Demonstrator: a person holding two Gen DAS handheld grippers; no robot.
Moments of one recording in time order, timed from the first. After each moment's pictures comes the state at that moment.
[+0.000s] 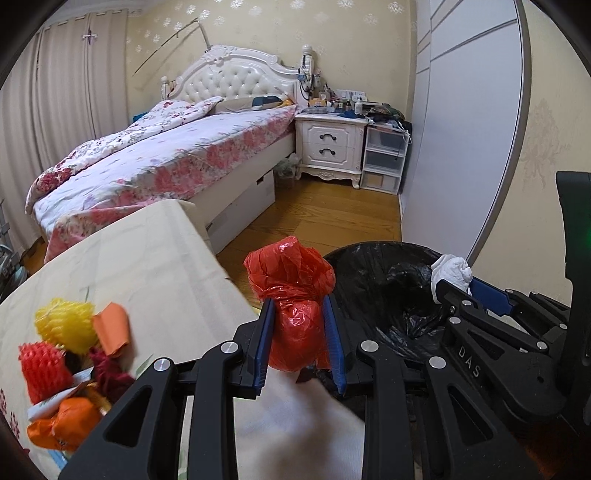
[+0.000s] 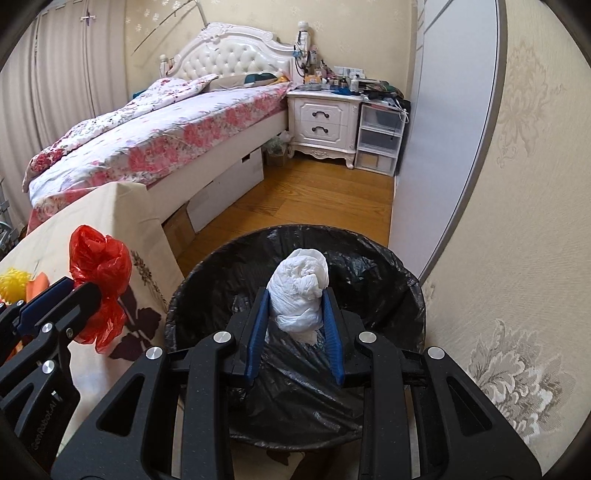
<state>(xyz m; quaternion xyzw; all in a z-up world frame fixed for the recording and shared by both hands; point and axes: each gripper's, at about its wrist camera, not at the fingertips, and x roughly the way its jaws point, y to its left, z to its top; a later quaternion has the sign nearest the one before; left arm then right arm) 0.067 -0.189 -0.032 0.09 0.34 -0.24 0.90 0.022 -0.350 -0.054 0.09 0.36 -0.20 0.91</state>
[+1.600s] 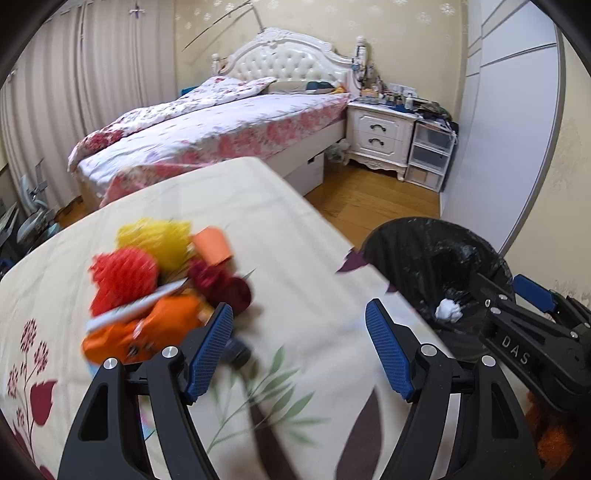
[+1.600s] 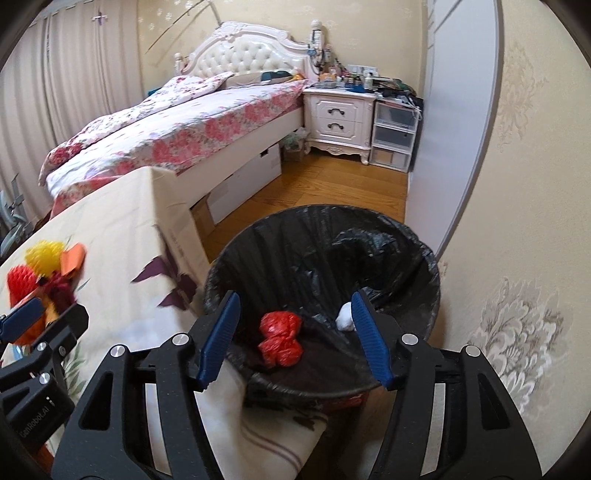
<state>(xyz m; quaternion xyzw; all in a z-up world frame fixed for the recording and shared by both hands) 0.026 -0.111 -0.029 0.07 0.37 -0.14 0.91 -0.017 -0.301 -0.044 0.09 0.36 -0.16 0.91</state>
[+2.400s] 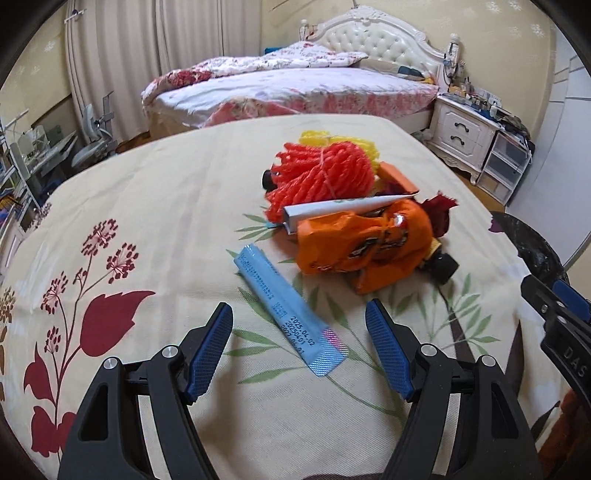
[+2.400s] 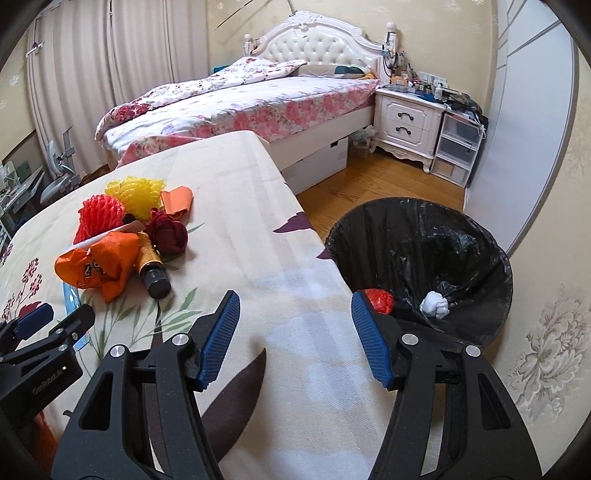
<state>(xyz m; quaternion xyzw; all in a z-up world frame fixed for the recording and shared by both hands) 0.020 0.009 -0.058 0.00 0.44 -0.01 0.90 -0.015 -0.201 -0.047 0.05 0.38 -0.05 0.92</state>
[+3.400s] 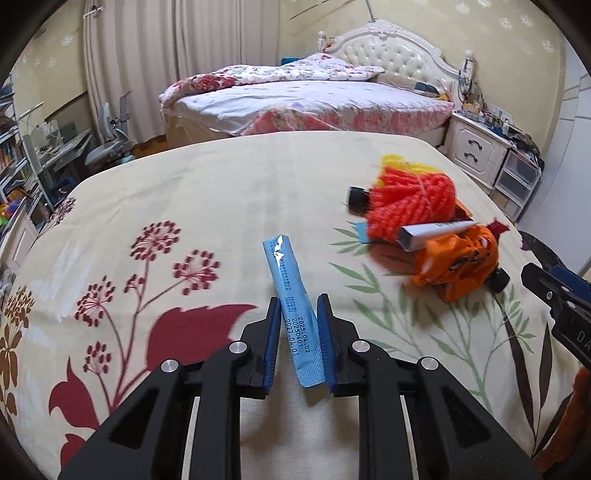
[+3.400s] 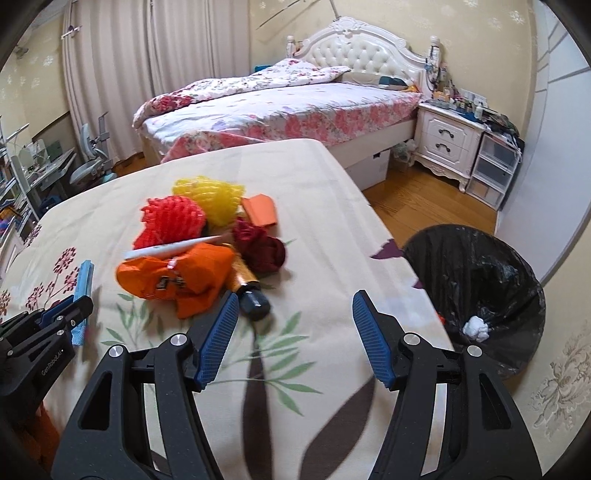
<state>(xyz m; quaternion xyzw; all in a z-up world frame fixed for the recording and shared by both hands) 0.010 0.080 -0.046 -0.01 0.41 0.01 0.91 0.002 -0.137 -0.031 0.02 0.37 0.03 0.93</state>
